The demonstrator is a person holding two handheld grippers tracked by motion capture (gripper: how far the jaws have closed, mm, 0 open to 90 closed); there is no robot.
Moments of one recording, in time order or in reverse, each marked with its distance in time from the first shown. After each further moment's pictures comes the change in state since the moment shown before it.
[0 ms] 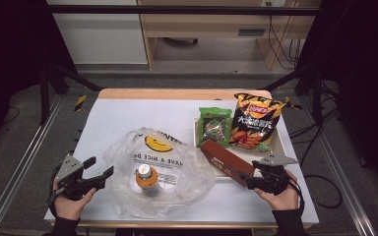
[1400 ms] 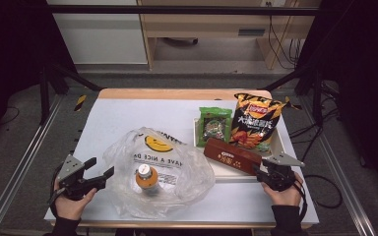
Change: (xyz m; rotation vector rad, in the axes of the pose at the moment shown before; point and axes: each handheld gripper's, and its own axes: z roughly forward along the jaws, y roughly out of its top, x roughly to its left) left arm 0.000 -0.002 0.002 0.012 0.000 -0.009; right arm -0.023 -0.018 0.007 -0.028 -0.223 0.070
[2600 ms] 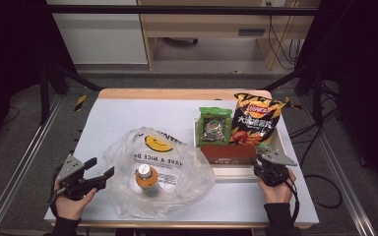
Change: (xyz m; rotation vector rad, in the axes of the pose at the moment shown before) left arm 0.000 -0.001 0.001 0.001 -0.005 -0.002; right arm 0.005 0.001 0.021 -0.079 -0.060 -0.016
